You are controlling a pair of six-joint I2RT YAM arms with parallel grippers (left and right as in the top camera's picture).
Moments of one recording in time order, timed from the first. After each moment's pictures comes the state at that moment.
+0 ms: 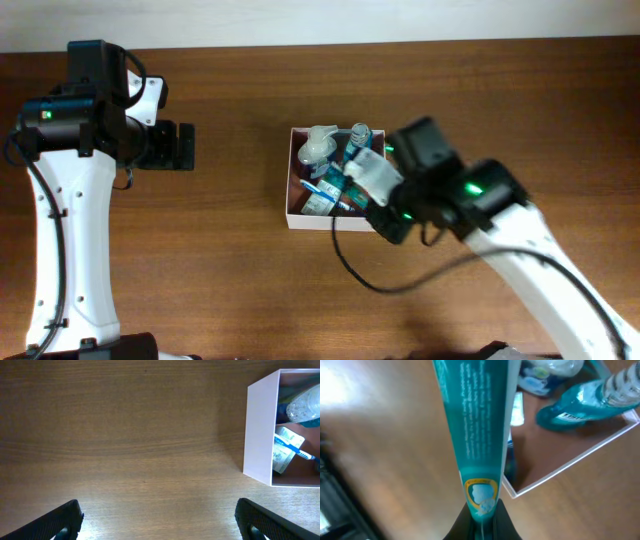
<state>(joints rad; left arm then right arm) 0.06 1.62 1.85 -1.42 0.03 0.10 0.53 1.43 1.41 -1.13 -0.18 -0.38</state>
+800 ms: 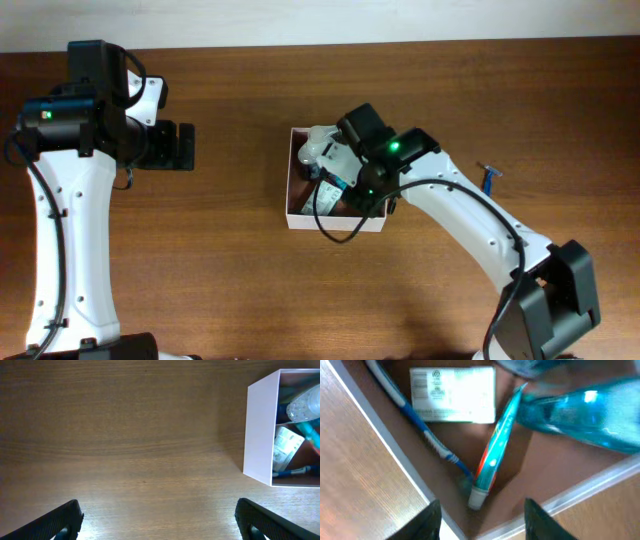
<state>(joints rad) 0.06 1.62 1.85 -1.42 0.03 0.10 0.52 1.76 1.47 -1.04 -0.03 -0.46</state>
